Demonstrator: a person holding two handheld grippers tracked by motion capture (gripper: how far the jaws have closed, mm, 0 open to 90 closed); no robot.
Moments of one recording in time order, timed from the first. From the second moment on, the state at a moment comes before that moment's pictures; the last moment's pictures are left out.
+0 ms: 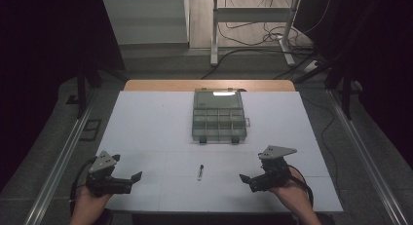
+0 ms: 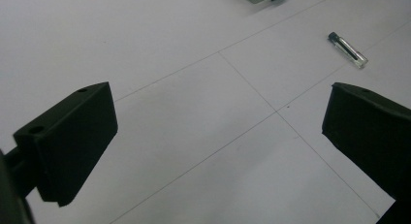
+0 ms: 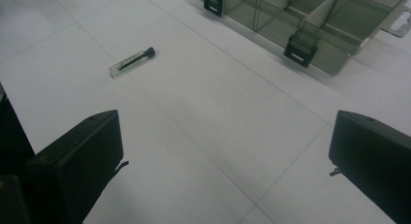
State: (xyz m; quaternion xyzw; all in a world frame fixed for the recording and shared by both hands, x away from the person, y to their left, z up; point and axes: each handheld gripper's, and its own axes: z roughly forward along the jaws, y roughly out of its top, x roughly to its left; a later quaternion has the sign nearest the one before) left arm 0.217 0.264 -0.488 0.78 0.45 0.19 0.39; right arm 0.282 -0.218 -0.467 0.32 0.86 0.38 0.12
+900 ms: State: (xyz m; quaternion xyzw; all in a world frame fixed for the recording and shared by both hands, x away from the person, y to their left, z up) left arm 0.217 0.263 -0.488 0.78 0.45 0.18 0.39; right arm 0.301 -0.157 -0.475 0.29 0.89 0.34 0.09
